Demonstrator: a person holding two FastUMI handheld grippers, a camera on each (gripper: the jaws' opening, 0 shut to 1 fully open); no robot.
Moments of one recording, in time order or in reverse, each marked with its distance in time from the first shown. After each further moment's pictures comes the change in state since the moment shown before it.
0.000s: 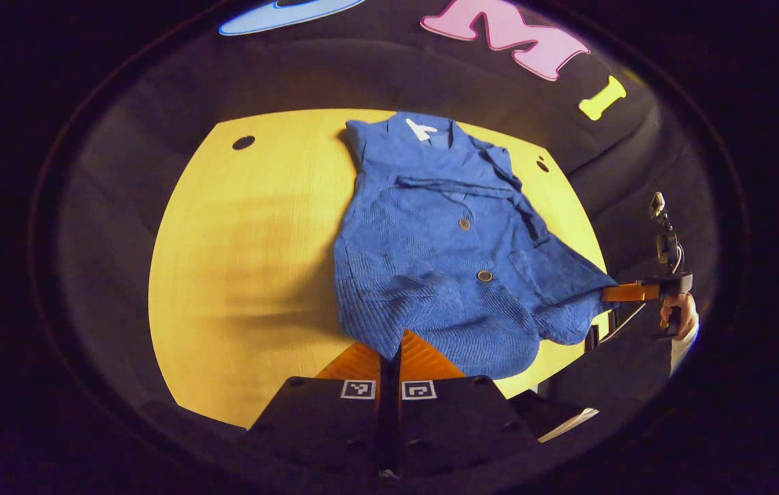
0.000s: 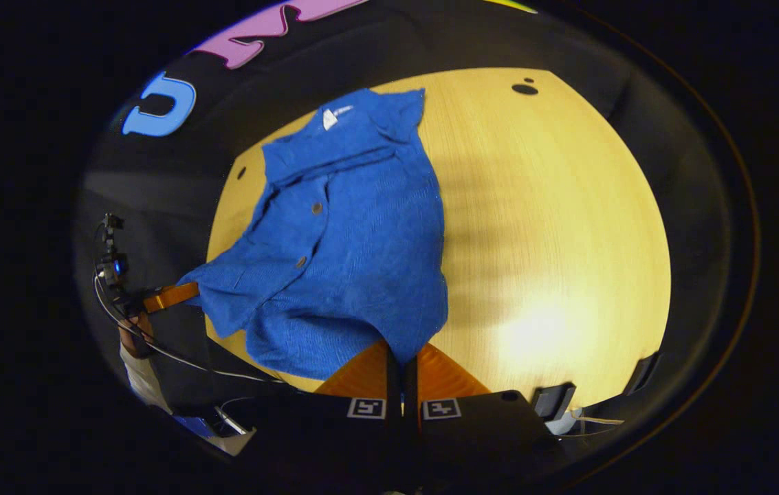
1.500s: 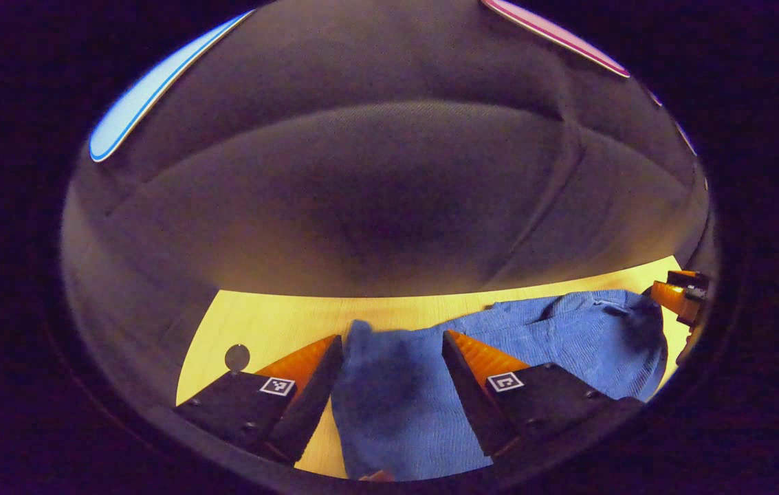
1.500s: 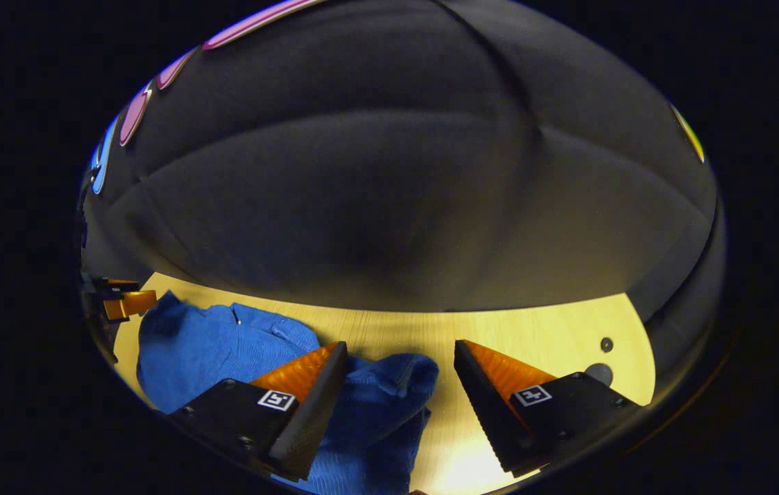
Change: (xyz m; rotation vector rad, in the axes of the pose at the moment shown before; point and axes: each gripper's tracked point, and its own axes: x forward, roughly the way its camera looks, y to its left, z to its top) left arm 0.073 0.043 0.312 0.073 -0.415 0.437; right arm 0.207 -0.006 0.443 -0.294 -0.641 -0.212
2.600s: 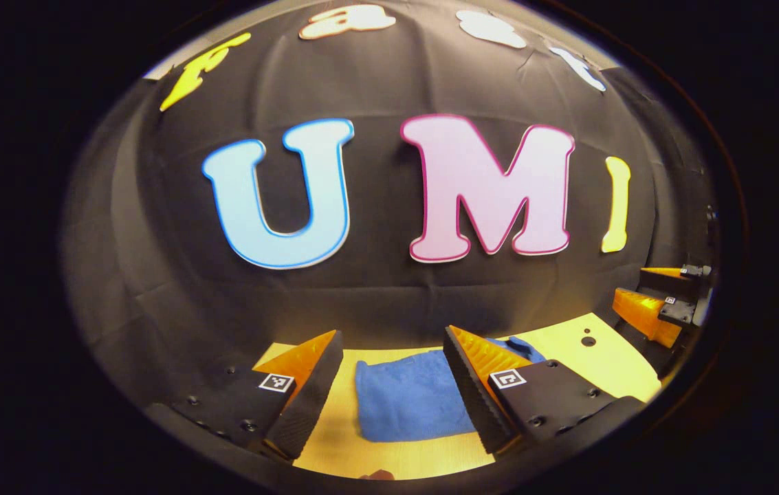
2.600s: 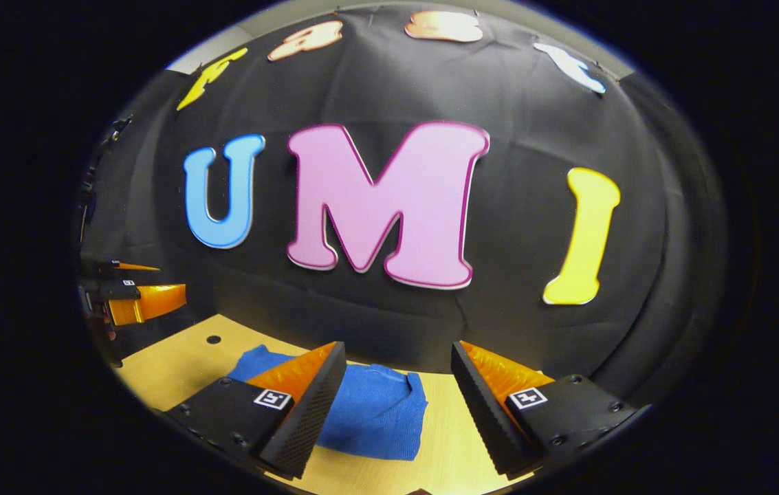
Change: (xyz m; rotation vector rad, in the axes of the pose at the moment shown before) left arm -0.305 0.005 -0.008 -0.034 -0.492 -0.024; right arm -0.313 0.056 0.061 -0.147 -0.504 -0.006
